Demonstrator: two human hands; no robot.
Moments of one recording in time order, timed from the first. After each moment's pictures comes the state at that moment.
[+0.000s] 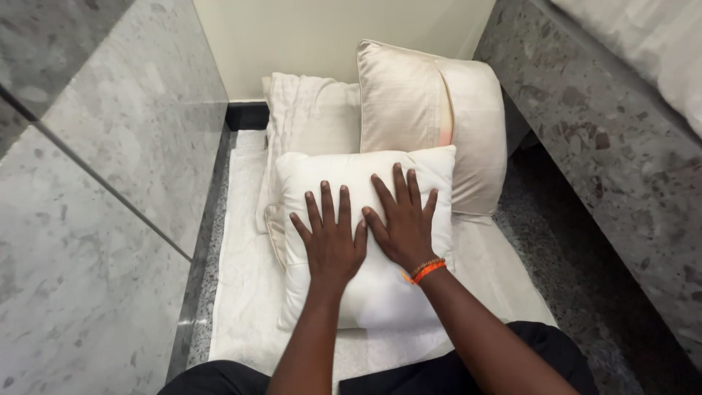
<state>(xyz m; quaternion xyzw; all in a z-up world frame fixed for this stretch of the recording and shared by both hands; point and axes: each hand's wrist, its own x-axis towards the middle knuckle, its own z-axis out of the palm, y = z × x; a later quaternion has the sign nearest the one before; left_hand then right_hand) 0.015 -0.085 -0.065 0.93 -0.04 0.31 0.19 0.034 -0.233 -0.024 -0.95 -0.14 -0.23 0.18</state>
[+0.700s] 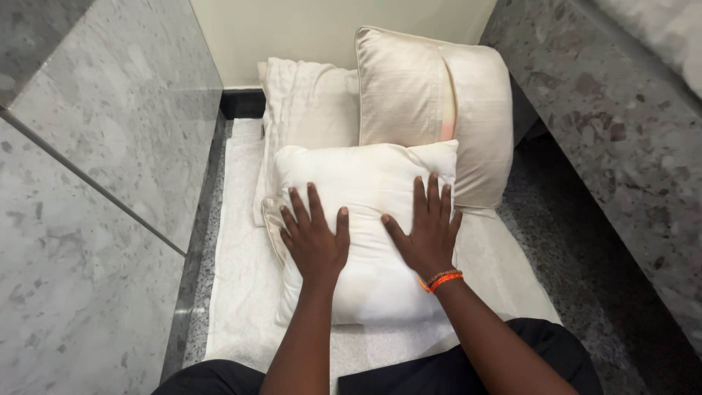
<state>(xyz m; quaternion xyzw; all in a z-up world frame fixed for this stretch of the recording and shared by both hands) 0.021 -0.074 -0.077 0.93 0.09 0.27 0.26 0.025 -0.263 -0.056 -0.96 -0.02 -0.20 0.19</state>
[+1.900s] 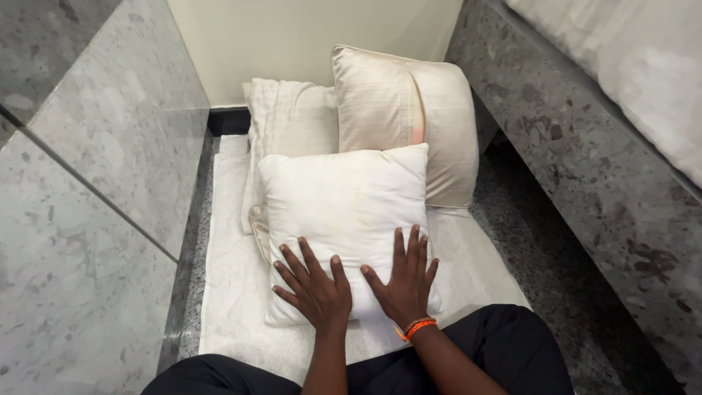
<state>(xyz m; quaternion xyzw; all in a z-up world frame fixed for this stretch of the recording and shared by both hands) -0.064 -0.117 -0.112 0.91 0.17 0.28 0.27 -0.065 -0.258 -0.096 -0.96 0.02 -0.18 0.22</state>
